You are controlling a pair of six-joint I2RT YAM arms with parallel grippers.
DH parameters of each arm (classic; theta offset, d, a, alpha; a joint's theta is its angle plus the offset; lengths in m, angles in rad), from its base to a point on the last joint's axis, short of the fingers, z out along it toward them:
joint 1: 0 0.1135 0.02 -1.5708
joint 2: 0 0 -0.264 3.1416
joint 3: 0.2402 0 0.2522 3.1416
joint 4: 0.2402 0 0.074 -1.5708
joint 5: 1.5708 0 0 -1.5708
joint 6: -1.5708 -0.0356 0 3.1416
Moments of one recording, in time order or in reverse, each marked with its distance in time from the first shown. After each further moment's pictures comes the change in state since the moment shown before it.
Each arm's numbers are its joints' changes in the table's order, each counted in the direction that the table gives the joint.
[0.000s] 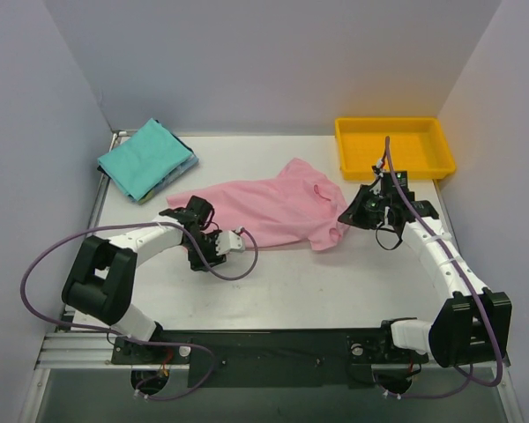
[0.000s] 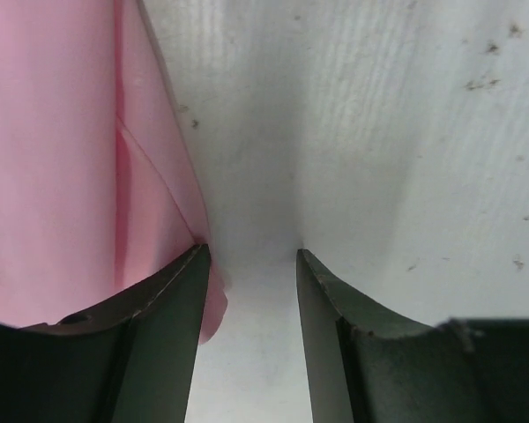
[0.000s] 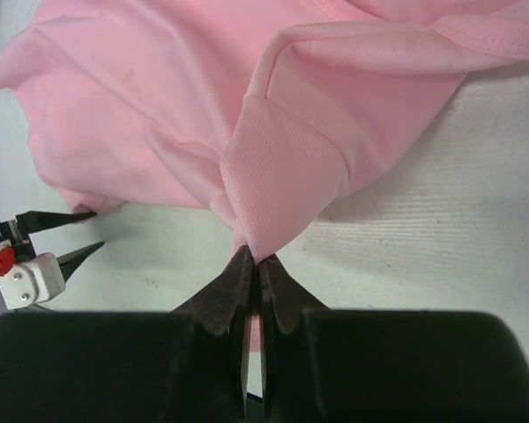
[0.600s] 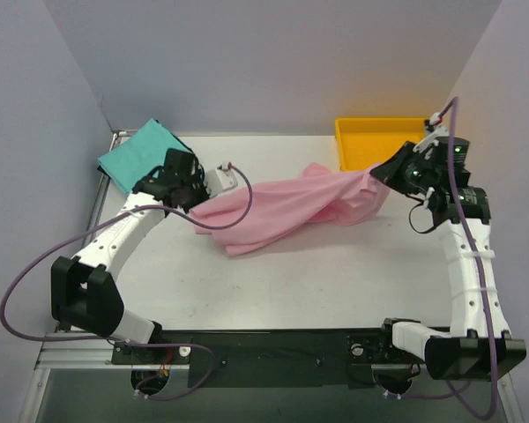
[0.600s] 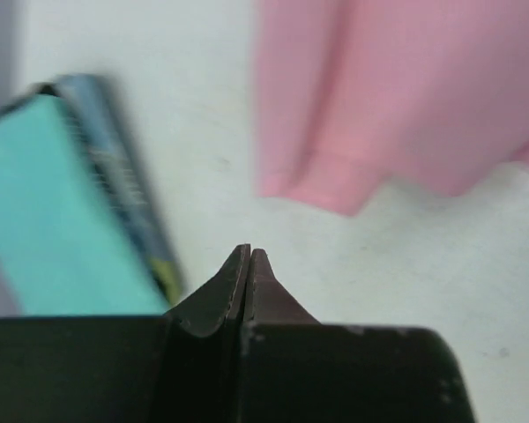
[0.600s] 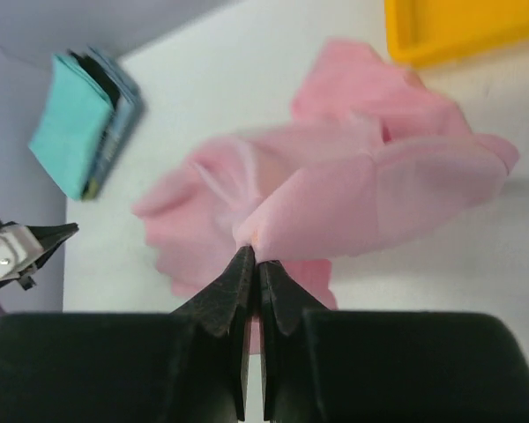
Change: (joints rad) left arm 0.075 -0.070 0.264 -0.067 -0.239 0.116; right arm -0.137 -0.059 0.321 0.137 -0.018 0.039
